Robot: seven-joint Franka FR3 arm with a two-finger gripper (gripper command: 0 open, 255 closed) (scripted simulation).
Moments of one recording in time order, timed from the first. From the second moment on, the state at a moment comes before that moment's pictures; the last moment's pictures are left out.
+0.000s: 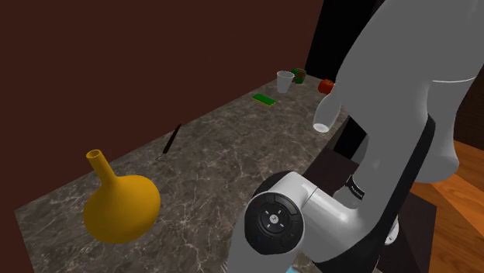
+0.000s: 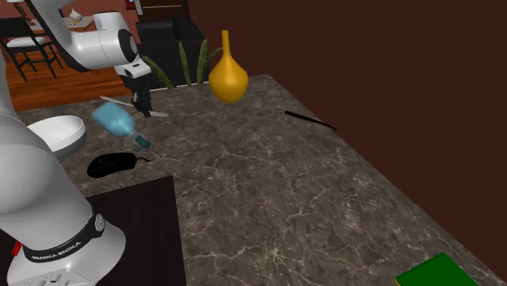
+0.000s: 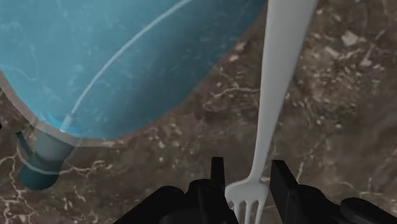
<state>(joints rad) 0.69 0.24 0.63 -2.36 -0.33 2.55 1.77</state>
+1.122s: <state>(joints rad) 0.73 0.32 0.58 -2.36 -0.43 2.61 1.84</state>
